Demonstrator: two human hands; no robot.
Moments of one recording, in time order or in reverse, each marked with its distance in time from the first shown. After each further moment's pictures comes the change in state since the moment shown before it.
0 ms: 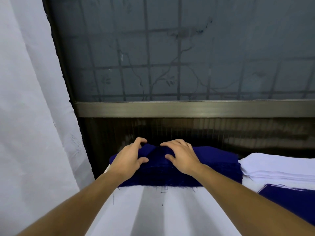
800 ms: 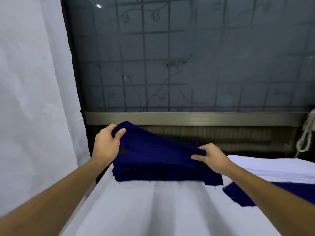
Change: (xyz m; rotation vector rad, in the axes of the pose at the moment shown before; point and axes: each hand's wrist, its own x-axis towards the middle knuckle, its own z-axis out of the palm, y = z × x) left_hand -0.062 0.072 -0.101 -0.320 0.534 -0.121; right_hand -0.115 0.013 -0.138 0.327 -0.031 0.289
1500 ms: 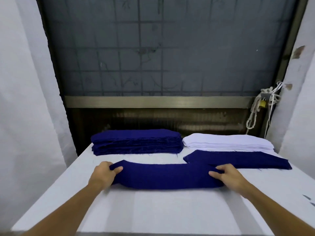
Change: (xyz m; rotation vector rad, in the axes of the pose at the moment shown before) left_hand -0.175 -0.027 0.065 0.245 -0.439 -0.470; right_hand -0.205 0.134 -0.056 0.194 0.038 0.409
